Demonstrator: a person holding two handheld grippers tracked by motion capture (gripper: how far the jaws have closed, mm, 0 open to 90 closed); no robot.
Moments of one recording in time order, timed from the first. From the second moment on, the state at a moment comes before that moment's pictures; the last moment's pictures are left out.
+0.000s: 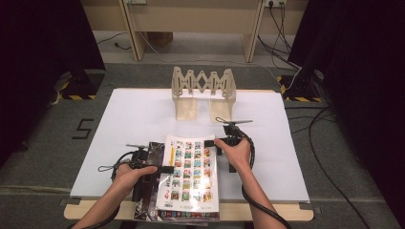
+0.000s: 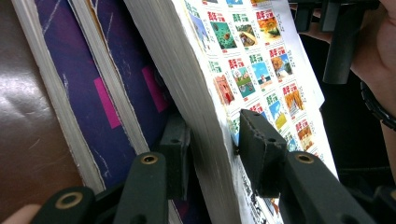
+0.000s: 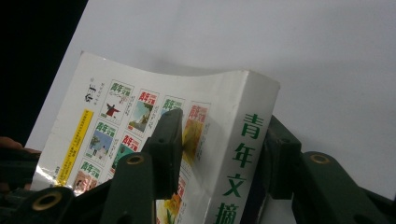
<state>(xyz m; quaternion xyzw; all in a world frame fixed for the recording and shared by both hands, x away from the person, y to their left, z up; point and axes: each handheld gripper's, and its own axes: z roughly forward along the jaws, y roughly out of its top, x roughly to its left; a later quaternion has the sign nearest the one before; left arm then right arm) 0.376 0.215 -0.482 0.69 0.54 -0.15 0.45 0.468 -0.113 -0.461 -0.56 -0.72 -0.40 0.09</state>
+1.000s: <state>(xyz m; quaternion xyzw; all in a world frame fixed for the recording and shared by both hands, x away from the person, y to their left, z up) 0.362 0.261 -0.480 0.68 0.55 0.05 0.47 0.440 -0.132 -0.383 -0.55 -0.71 -0.45 0.03</state>
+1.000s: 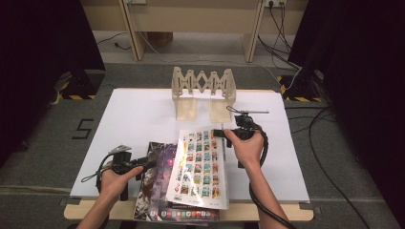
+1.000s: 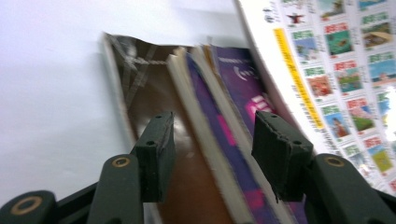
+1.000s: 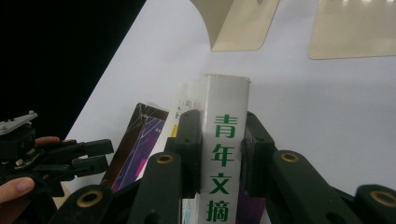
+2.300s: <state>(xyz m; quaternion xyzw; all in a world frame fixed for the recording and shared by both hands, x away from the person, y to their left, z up) 0.363 0.274 -0.486 0.67 0.57 0.06 0.46 0.433 -0.144 -0.342 -0.55 -0.70 -0.45 -0.07</state>
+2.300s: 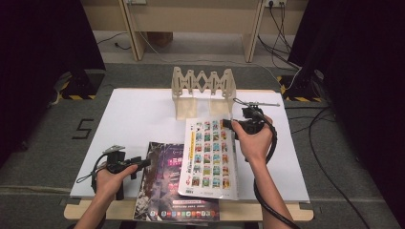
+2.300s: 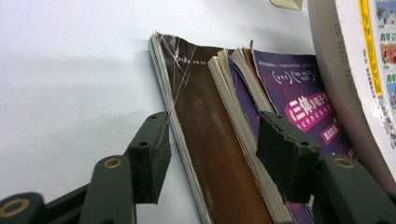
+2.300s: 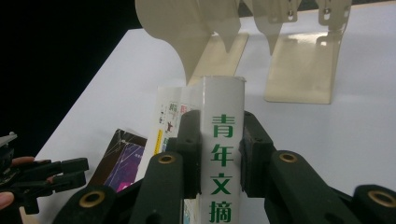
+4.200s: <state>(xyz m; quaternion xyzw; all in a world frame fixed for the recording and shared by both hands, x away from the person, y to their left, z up) 0.363 0.275 -0.485 0.67 0.58 0.05 0.47 0.444 -0.176 -0.272 -0.57 -0.66 -0.44 -0.22</state>
